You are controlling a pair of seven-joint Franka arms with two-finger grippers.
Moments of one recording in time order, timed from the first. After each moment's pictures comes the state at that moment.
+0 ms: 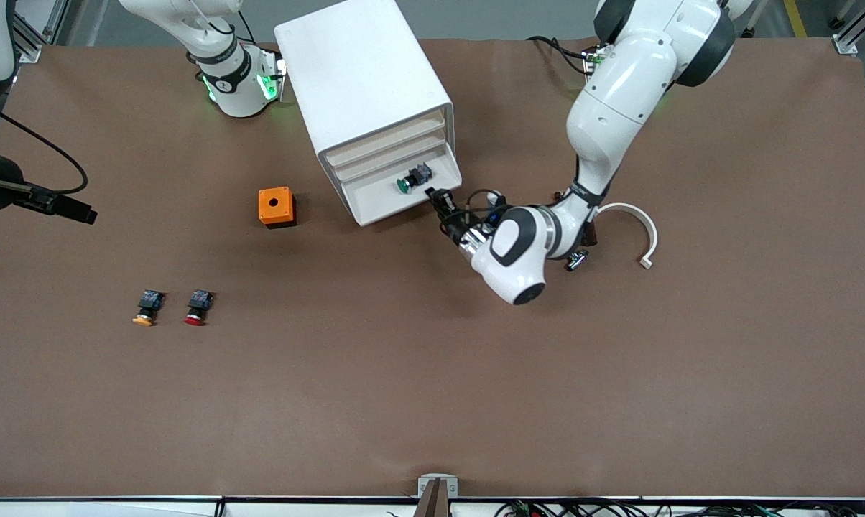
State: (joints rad) left arm -0.47 0.92 -0.14 -1.44 -0.97 1.64 -2.29; right arm 0.01 0.11 -0.06 -1.53 -0.02 1.48 0.28
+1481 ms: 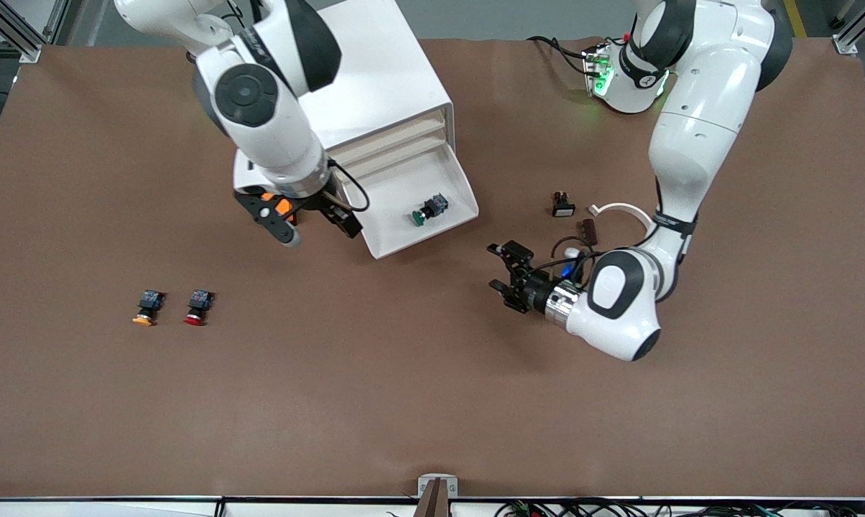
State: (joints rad) left arm -0.22 0.91 -0.14 -1.28 -0.81 1.63 -2.03; right arm 0.64 0.24 -0.05 -1.69 0.08 1.93 1.34
